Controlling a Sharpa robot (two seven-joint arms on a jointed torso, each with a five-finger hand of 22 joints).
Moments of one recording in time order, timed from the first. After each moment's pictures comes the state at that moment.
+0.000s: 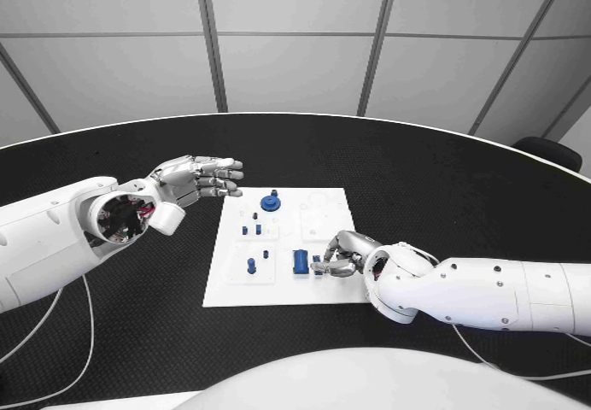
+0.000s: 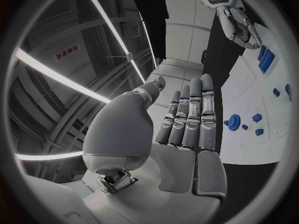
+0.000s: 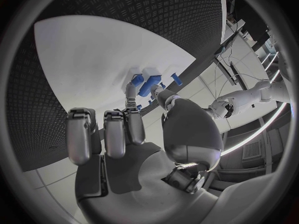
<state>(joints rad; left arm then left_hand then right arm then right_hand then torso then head) 1.24 -0.73 -0.14 1.25 0.08 0.19 0.04 1.29 -0.14 0.43 0.04 0.06 0.89 0.21 0.18 0.23 1.03 0.15 0.26 0.11 0.96 0.09 0.71 0.21 0.17 1.07 0.18 0.37 0.17 0.88 -0.83 -0.11 1.65 -1.33 -0.53 -0.52 0.91 -0.16 0.54 0.07 0.12 1.01 0.07 0.40 0.54 1.46 0.00 1.45 1.31 1.47 -0.06 1.56 1.31 0.01 1.47 0.04 1.55 1.31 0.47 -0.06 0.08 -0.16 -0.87</state>
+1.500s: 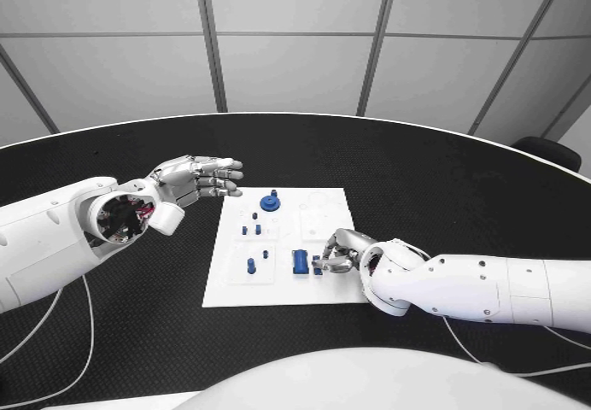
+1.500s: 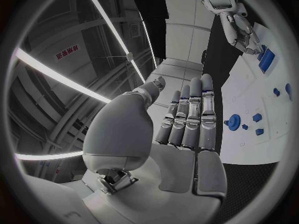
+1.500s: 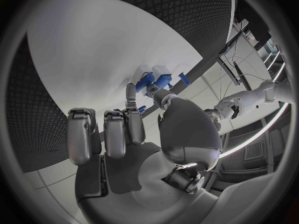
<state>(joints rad) 1.24 -0.73 -0.14 1.24 0.08 0.19 0.05 1.29 -0.14 0.43 0.04 0.06 0.89 0.21 0.18 0.22 1.03 0.15 0.26 0.11 0.96 0.09 0.71 0.21 0.17 1.07 0.18 0.37 0.16 0.88 -0.77 -0.11 1.54 -1.29 -0.52 -0.48 0.97 -0.14 0.55 0.05 0.12 1.01 0.07 0.41 0.54 1.47 0.00 1.45 1.31 1.47 -0.07 1.56 1.31 0.01 1.47 0.04 1.55 1.31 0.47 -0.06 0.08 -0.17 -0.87</state>
